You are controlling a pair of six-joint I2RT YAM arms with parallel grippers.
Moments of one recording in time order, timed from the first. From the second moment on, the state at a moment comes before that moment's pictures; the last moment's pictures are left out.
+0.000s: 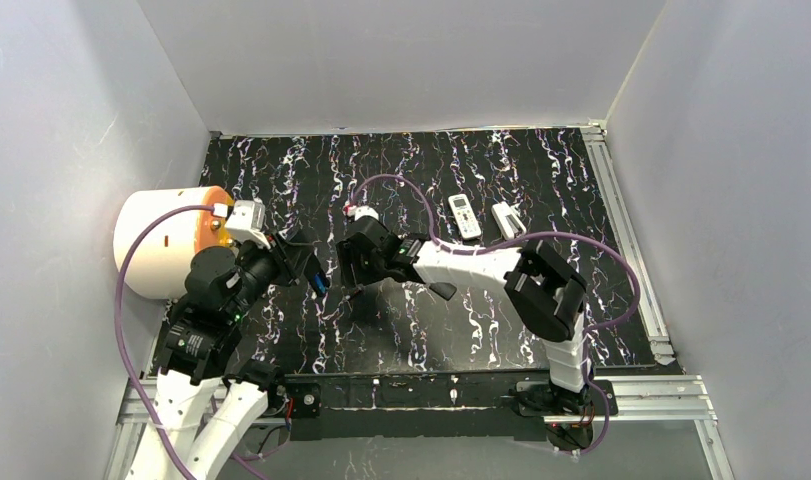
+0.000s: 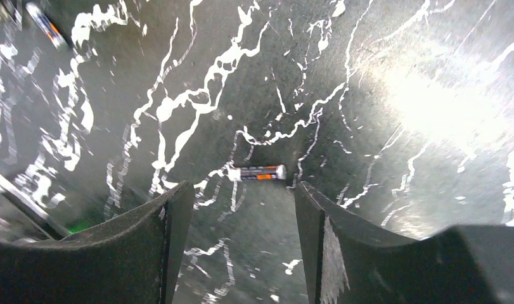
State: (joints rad) left arm -0.30 0.51 0.85 -0.57 0.14 -0.34; right arm 1.09 1.97 1.43 -0.27 0.09 0.69
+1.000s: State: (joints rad) left arm -0.30 0.57 0.85 -0.59 0.12 -0.28; right arm 1.14 2.12 1.68 -0.61 0.31 0.88
